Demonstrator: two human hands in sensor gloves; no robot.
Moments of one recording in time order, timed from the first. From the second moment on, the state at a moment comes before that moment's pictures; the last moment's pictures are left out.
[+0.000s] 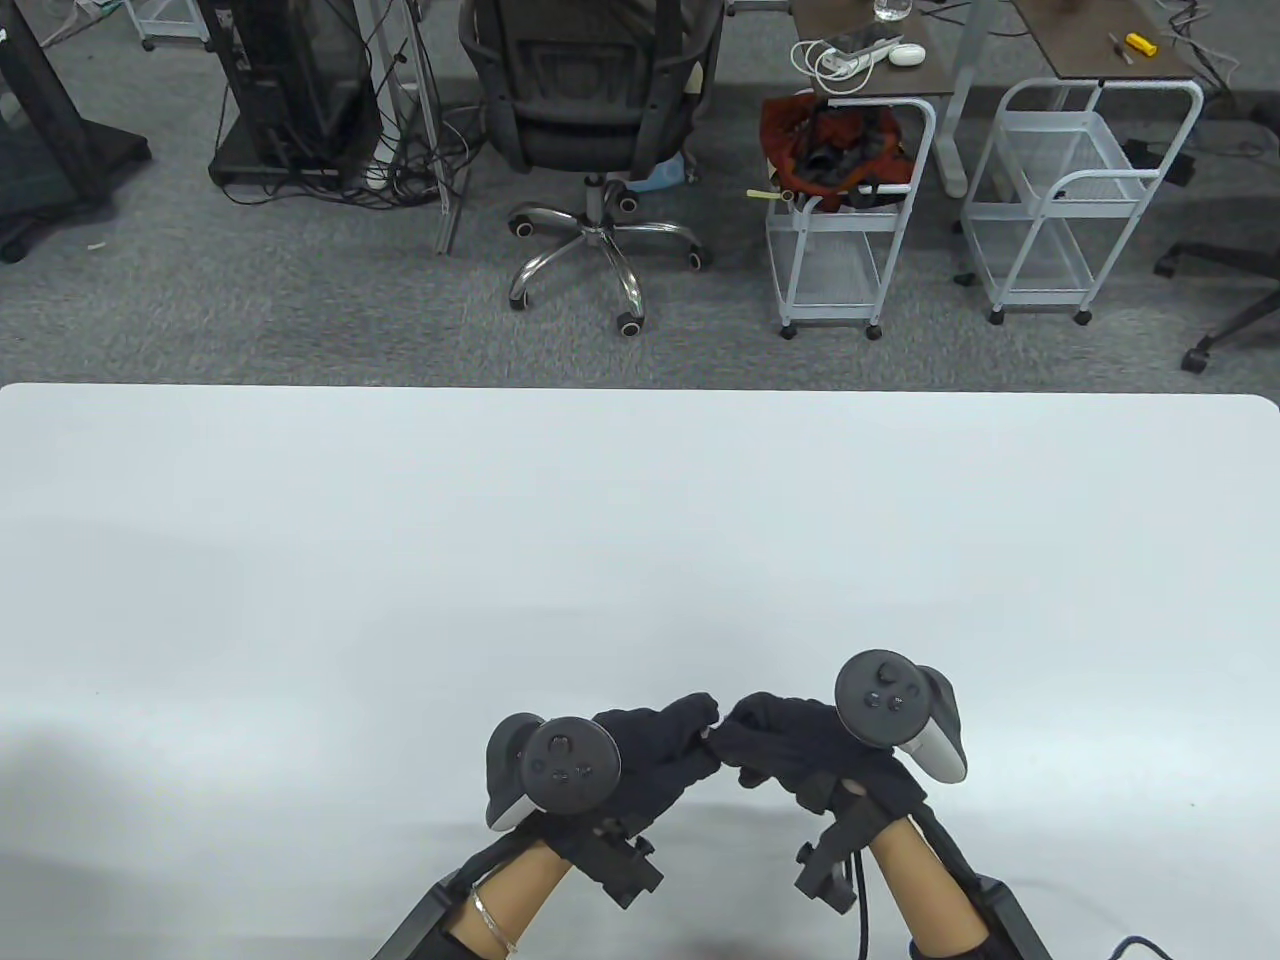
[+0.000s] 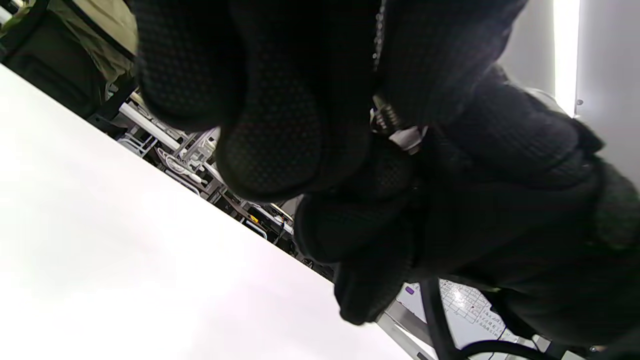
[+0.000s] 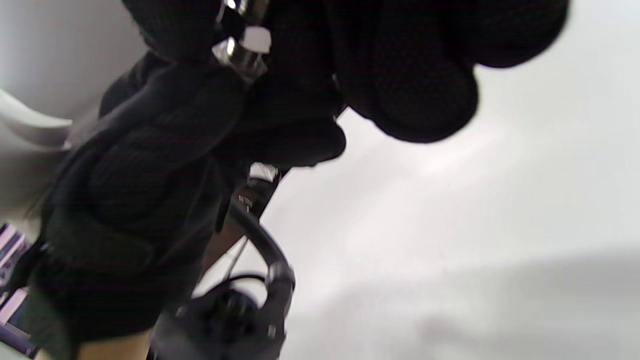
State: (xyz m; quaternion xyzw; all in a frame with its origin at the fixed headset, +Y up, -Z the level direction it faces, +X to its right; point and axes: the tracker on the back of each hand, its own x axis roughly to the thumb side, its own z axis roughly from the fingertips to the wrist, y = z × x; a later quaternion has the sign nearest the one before) left_hand -0.078 -0.702 -0.259 0.06 -0.31 0.37 0.88; right_hand 0.140 -0.693 -0.274 0.25 0.17 0.84 0.44
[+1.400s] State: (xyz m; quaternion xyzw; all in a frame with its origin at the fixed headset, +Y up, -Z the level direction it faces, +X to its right) left_hand -0.080 -0.704 -0.259 0.05 -0.30 0.39 0.87; right_hand 0.138 -0.700 -0.277 0.22 0.09 0.86 0.45
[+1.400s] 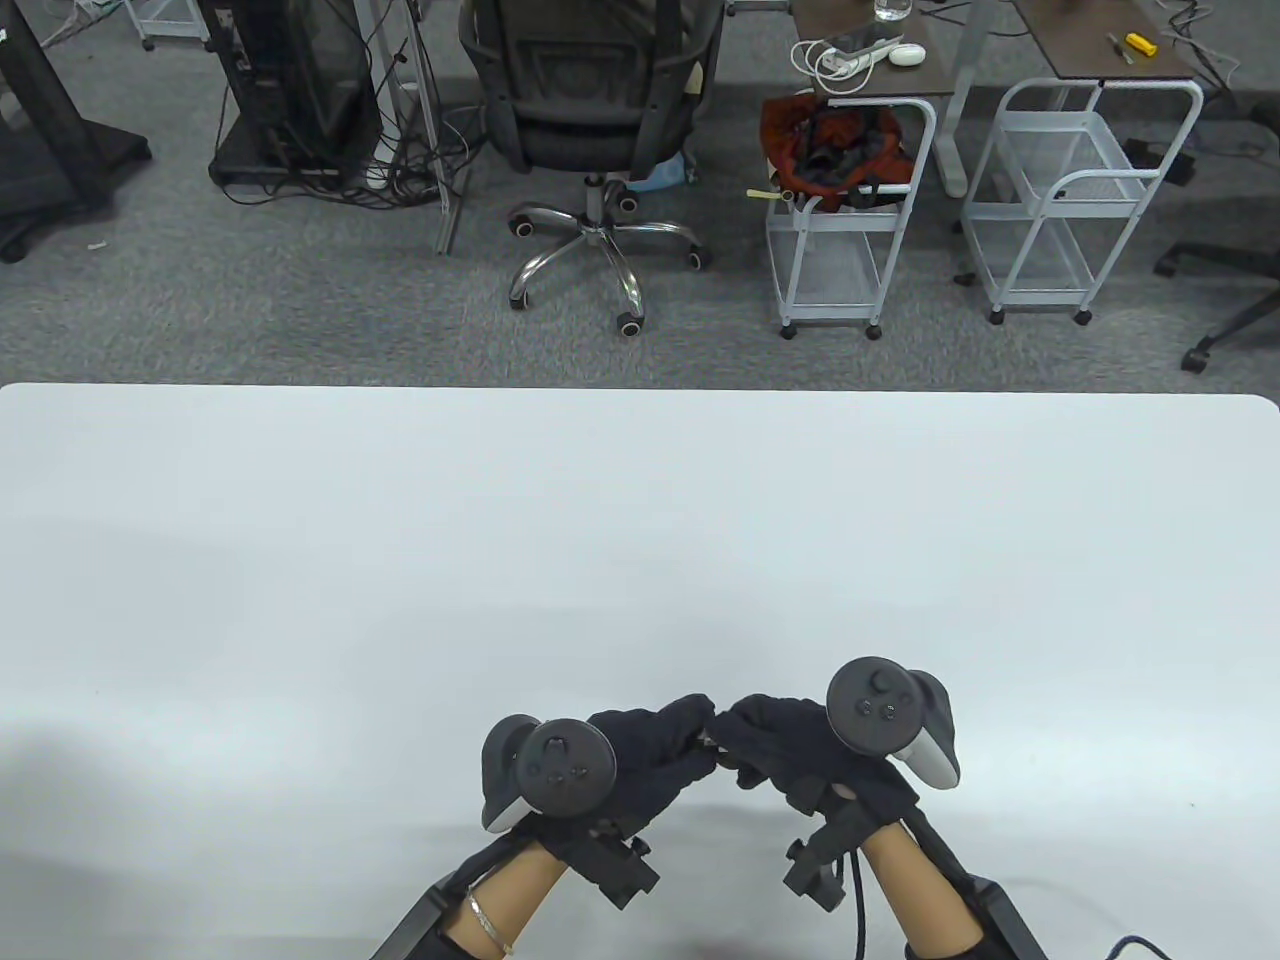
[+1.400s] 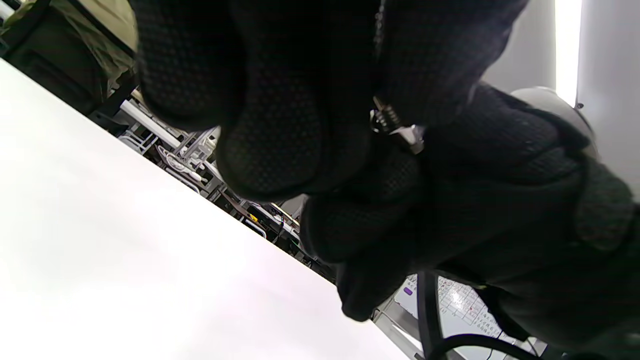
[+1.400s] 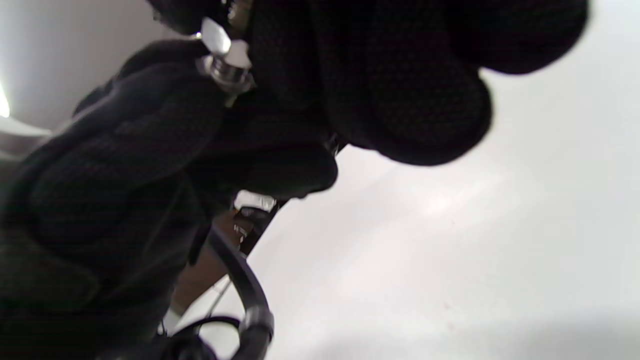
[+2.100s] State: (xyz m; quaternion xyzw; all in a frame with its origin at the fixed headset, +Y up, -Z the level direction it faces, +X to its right) left_hand -0.079 -0.704 -0.260 0.05 -0.30 0.40 0.87; right_hand 0.140 -0.704 -0.276 0.22 0.08 0.86 0.45
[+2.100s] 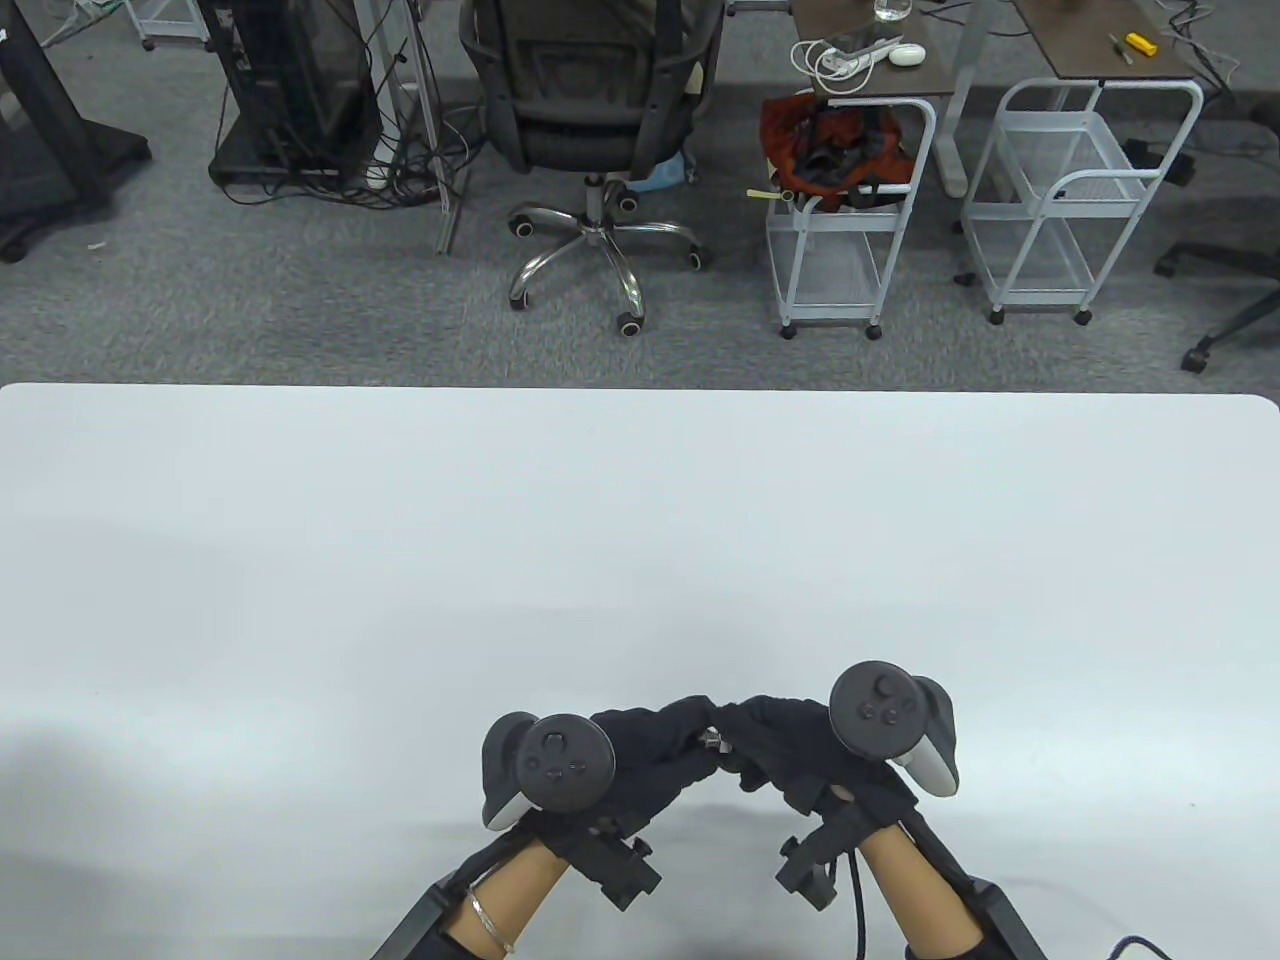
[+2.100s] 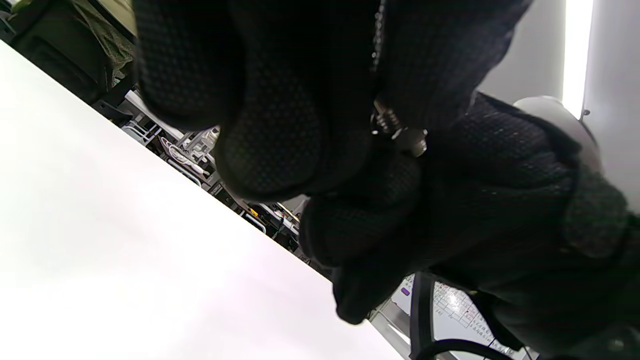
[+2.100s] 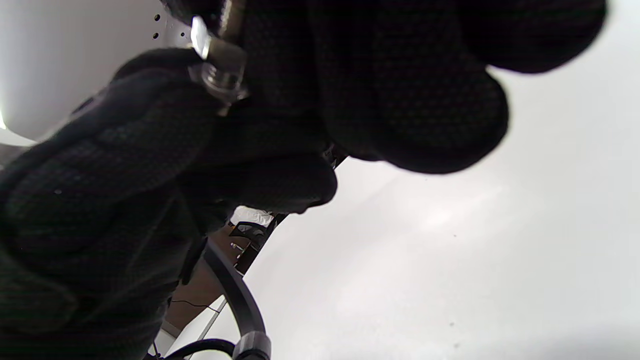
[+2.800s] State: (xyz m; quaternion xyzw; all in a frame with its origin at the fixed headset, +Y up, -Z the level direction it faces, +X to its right) left_hand -0.081 -0.701 -0.259 0.06 -0.30 0.39 0.87; right_hand 0.140 -0.704 -0.277 0.23 0.10 0.86 0.45
